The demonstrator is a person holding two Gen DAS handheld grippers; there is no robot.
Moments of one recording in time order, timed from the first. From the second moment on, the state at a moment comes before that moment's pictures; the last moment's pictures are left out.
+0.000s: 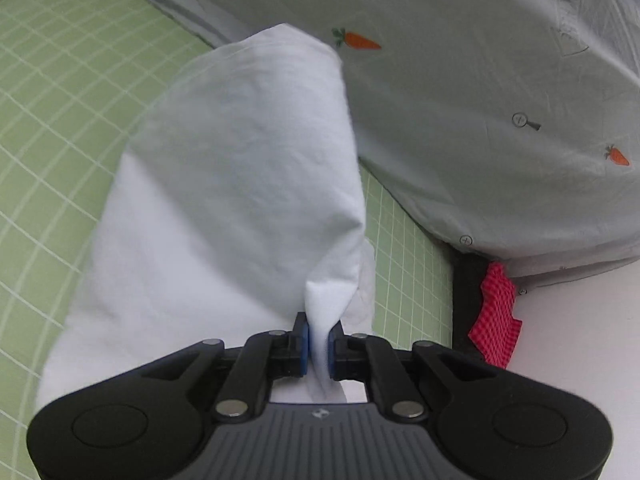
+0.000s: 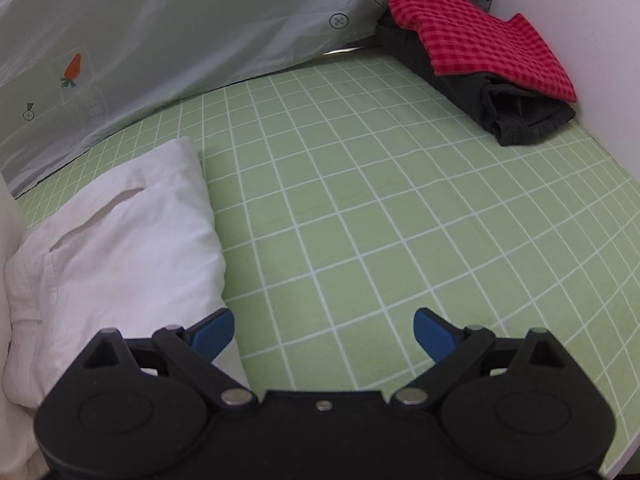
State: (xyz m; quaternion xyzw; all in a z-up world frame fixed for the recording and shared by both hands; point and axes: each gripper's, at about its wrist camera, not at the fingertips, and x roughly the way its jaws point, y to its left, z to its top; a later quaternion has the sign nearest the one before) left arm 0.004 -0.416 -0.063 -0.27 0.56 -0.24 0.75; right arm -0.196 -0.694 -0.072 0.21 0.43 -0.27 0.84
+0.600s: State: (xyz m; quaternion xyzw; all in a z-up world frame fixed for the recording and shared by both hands) left arm 0.026 -0.425 -0.132 -0.41 0.65 -0.22 0.60; right arm -0.170 -0.670 -0.053 0.18 0.41 -0.24 0.86
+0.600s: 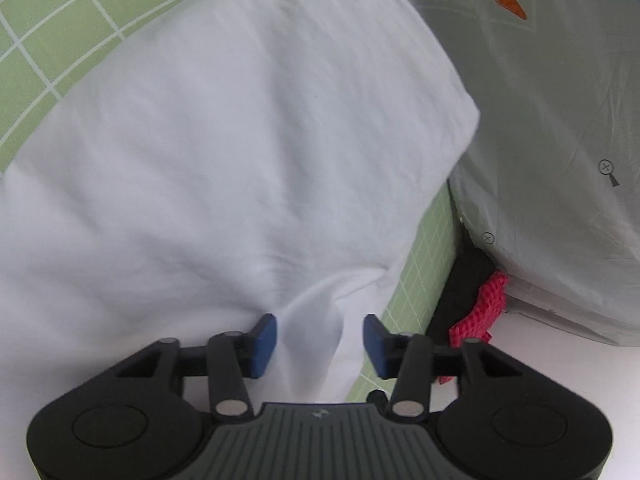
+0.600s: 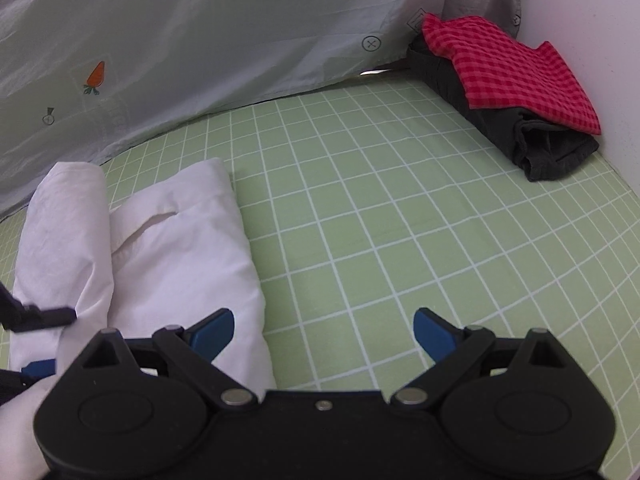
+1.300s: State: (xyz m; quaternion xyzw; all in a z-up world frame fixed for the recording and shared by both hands) left arm -0.011 -0.339 -0.072 -0.06 0.57 -0.11 0.81; right arm -0.138 -0.569 -0.026 0.11 0.39 -0.16 0.90
